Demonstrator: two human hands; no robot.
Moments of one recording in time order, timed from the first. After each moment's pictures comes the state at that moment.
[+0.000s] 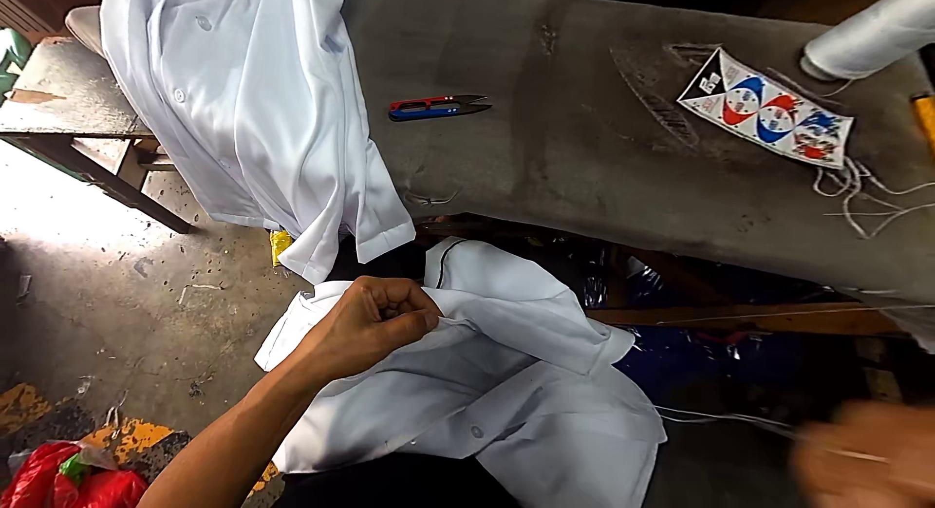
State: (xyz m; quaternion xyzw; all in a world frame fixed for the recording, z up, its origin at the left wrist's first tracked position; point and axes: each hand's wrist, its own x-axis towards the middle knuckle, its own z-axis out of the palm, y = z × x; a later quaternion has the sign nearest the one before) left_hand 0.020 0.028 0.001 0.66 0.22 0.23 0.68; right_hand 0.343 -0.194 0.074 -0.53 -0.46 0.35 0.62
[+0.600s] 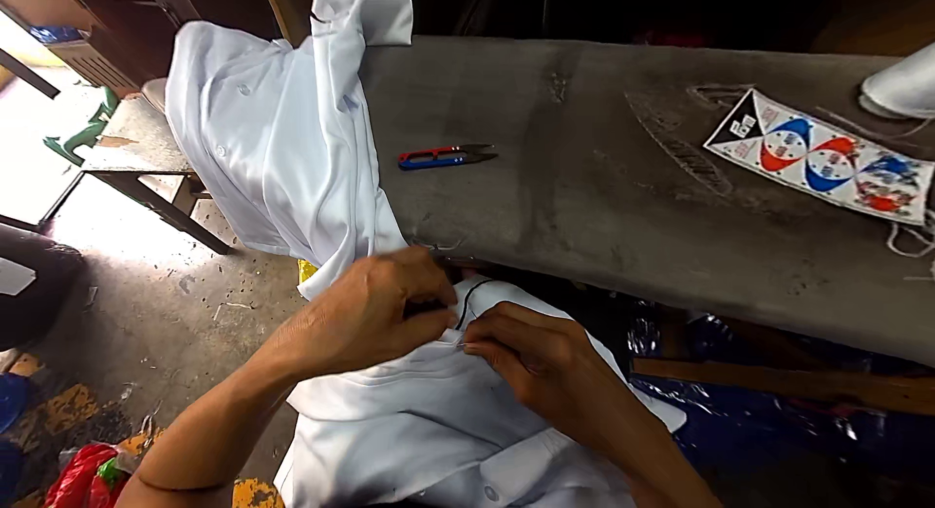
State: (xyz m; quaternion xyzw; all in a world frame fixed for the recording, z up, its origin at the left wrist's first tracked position) left_hand 0.039 0.077 0.075 0.89 0.24 0.16 0.36; right_hand 0.268 -0.034 0.001 -0.49 -0.77 0.19 0.36
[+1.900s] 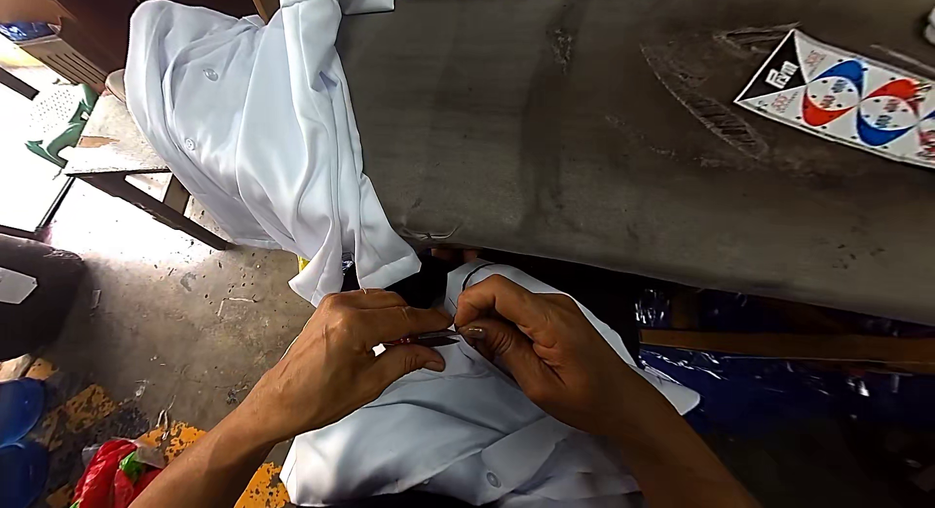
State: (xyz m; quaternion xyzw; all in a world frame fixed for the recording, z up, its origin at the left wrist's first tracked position) left_hand 0.016 0.046 0.040 0.86 0.22 0.24 0.39; right_hand 0.261 -0.021 0.017 -0.42 -0.74 0.33 0.42
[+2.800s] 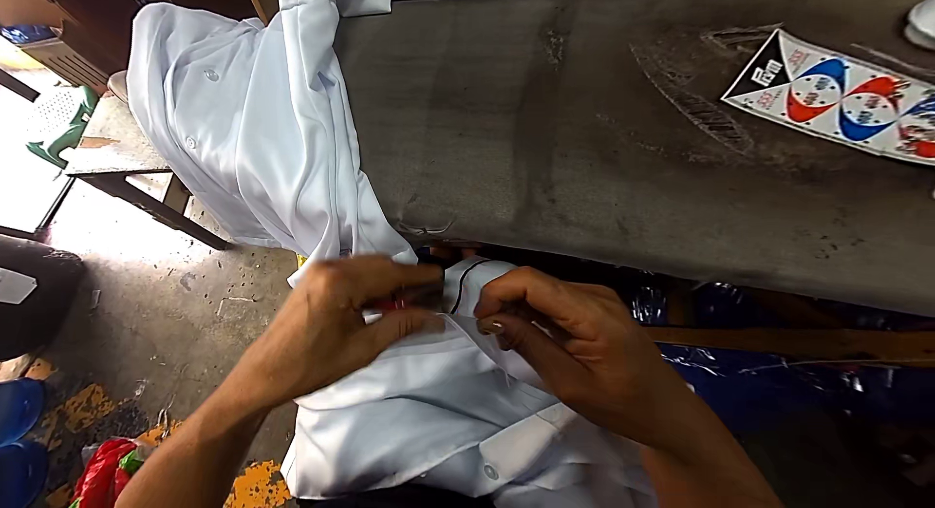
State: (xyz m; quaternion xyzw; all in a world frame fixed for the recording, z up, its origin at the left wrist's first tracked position) left_hand 0.023 0.060 0.068 0.87 0.25 0.25 0.35; right_hand 0.273 -0.033 0.029 -0.44 -0.71 0.32 0.45
